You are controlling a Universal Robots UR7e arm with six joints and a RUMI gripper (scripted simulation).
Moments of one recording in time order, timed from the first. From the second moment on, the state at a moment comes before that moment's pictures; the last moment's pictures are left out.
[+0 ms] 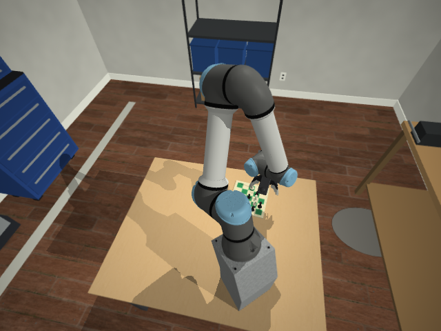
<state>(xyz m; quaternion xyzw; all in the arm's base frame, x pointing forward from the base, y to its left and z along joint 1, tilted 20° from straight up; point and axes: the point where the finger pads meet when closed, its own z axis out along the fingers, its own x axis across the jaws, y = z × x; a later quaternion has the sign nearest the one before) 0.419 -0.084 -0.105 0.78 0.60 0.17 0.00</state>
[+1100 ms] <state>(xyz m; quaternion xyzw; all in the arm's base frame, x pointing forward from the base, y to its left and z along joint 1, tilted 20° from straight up) 0.422 -0.078 -0.125 0.95 0.26 0.16 -0.06</state>
